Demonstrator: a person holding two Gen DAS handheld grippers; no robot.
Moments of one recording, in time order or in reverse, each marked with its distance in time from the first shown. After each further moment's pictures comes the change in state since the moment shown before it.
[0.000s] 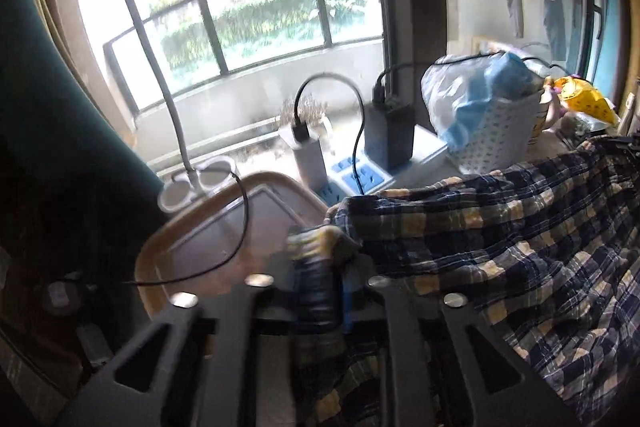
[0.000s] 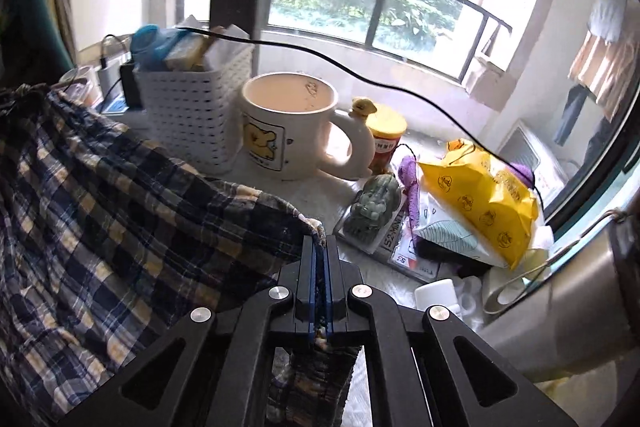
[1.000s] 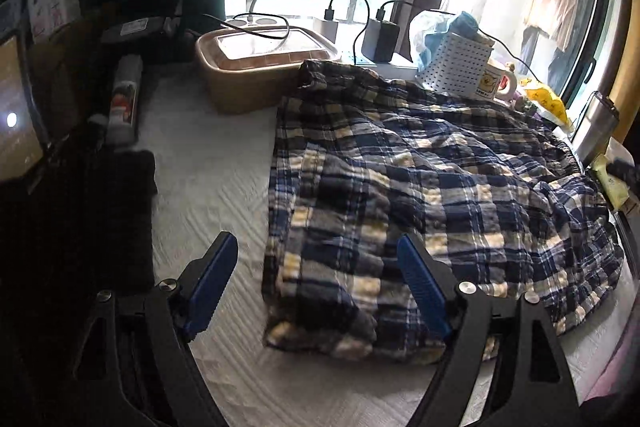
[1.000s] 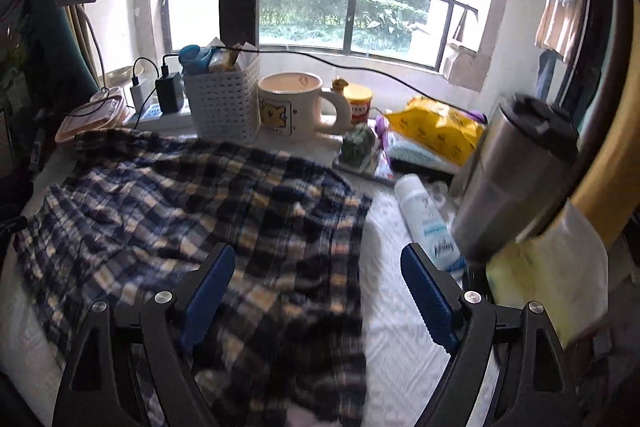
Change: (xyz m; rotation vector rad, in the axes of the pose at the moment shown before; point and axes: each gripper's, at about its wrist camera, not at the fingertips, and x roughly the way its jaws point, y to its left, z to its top) left arm -0.113 -0.010 -0.172 -0.295 0.051 -0.108; right arm -0.122 0.014 -0.100 0.127 -0.054 0.007
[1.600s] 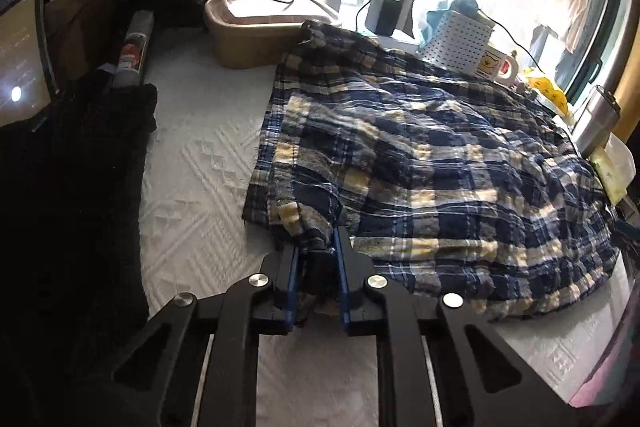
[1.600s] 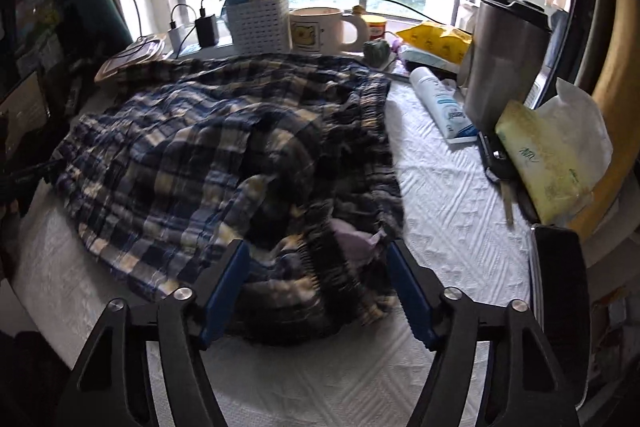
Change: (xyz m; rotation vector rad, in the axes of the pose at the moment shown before) left arm -0.010 -0.011 -0.030 -0.052 0.057 0.004; right arm -0.036 0.014 -0.095 0.005 0.109 0.077
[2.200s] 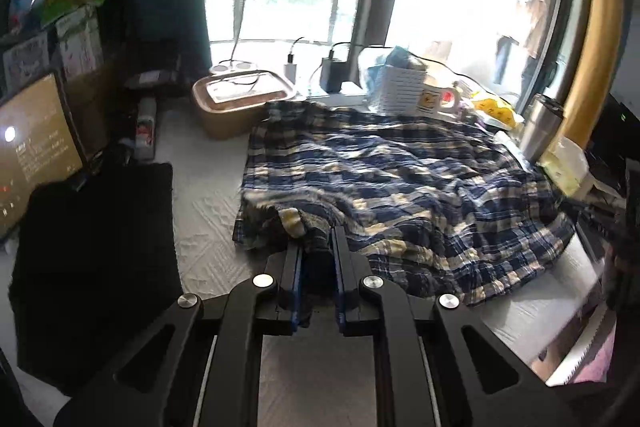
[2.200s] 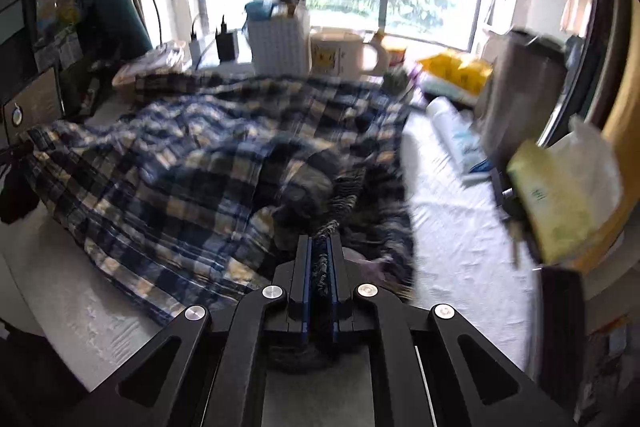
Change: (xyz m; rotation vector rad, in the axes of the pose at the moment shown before) left arm -0.107 -0.036 0.006 0.124 -0.150 -0.059; right arm -0.024 -0.006 0.022 -0.061 -0.098 0.043
